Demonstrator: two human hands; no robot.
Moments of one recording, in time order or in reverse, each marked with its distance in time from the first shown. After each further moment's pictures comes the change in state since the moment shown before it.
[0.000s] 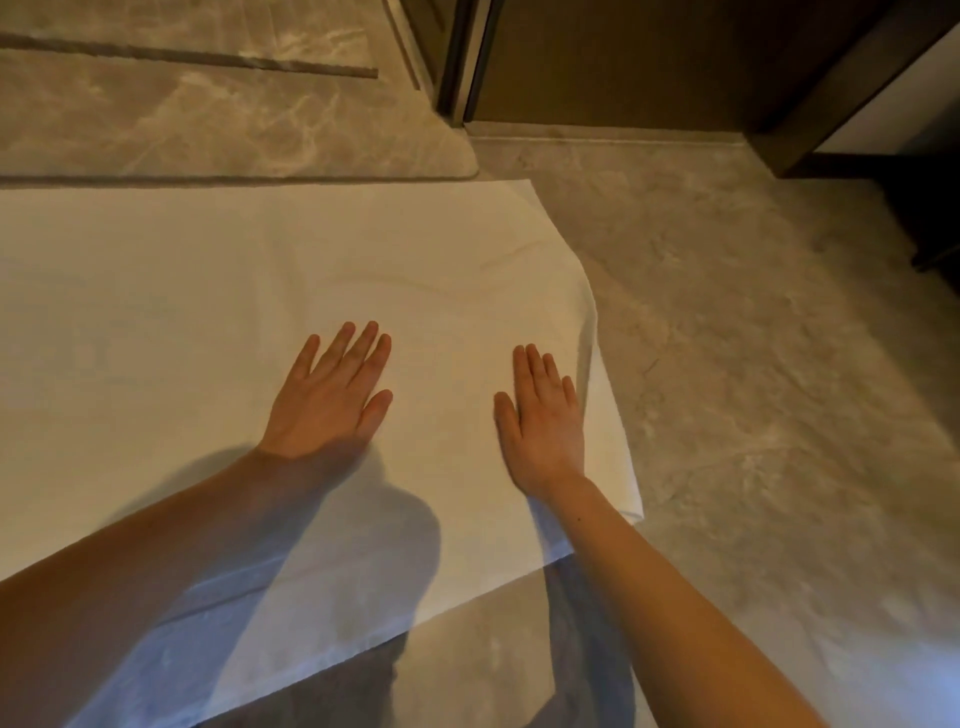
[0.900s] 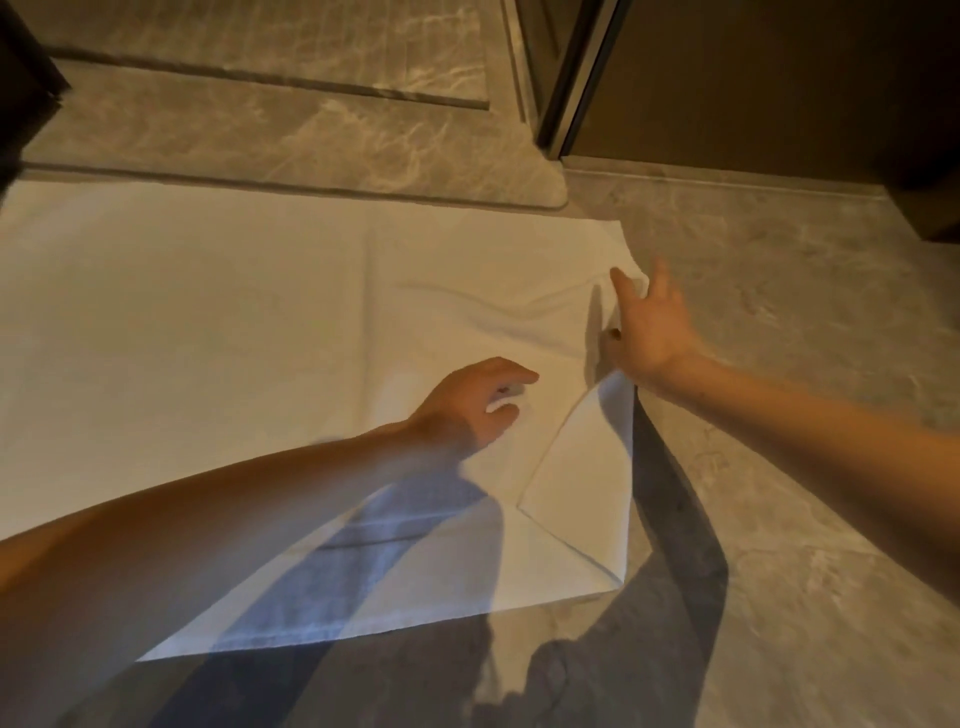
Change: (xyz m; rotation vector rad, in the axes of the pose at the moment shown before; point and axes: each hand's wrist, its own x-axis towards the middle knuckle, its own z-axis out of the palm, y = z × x) left_hand 0.033 0.082 -0.033 -1.046 -0.048 -0.163; right_hand 0.138 0.016 -0.101 -0.267 -0.111 -0.129
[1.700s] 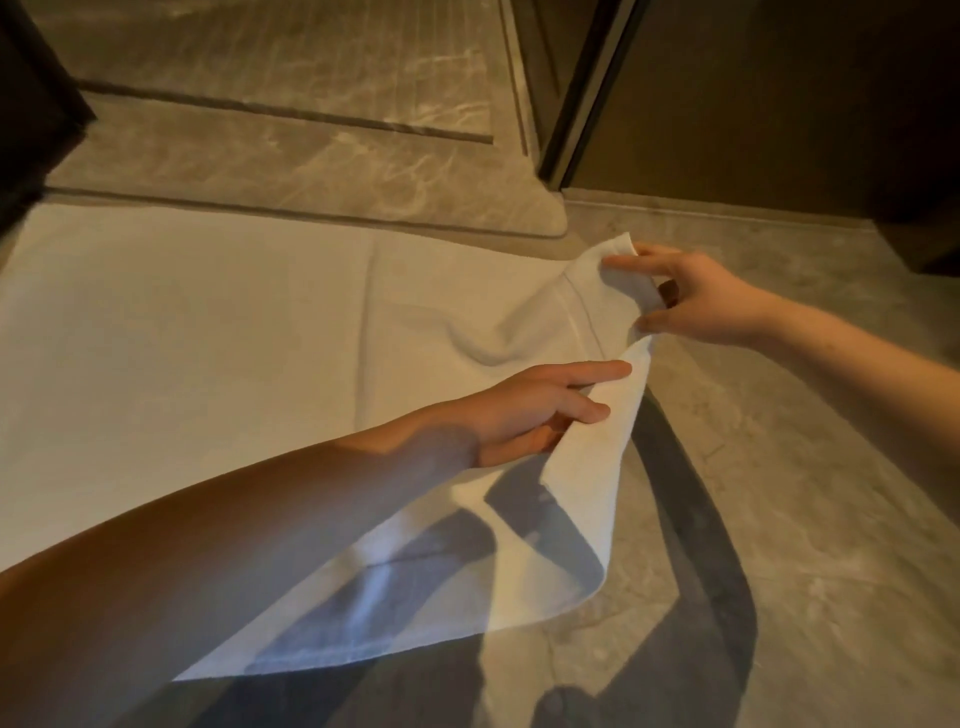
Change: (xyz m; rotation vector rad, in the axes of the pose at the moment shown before) left_hand 0.021 0.076 0.007 -0.786 -0.369 -0.311; right_hand 0.012 0.019 -0.095 0.385 -0.173 -0.303
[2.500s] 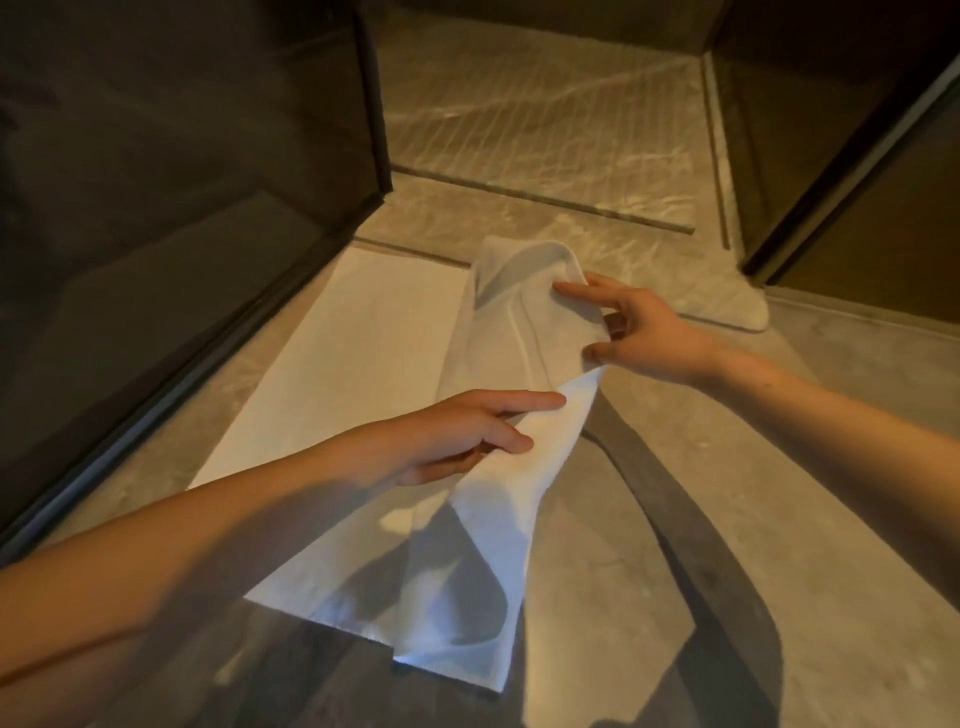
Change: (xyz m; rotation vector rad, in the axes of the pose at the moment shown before) left_hand -0.210 0.014 -0.149 0.165 0.393 0.055; right_hand 0.086 -0.223 0.094 0.360 -0.144 -0.449
